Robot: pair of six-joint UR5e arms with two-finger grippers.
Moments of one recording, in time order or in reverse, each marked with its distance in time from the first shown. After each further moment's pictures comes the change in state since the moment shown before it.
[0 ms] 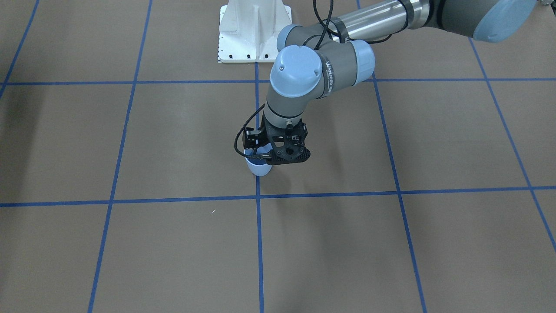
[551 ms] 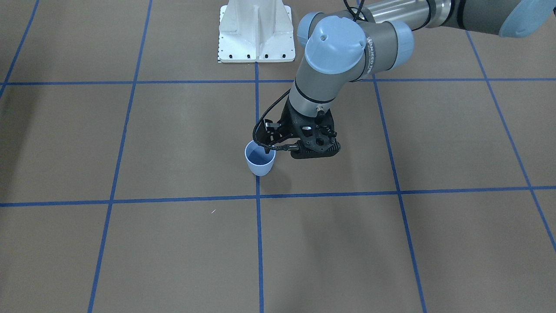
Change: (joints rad) left arm -0.076 0.060 -0.119 0.007 -0.019 0.004; right arm 0.101 -0.073 -0.001 -0.003 -0.037 -0.193
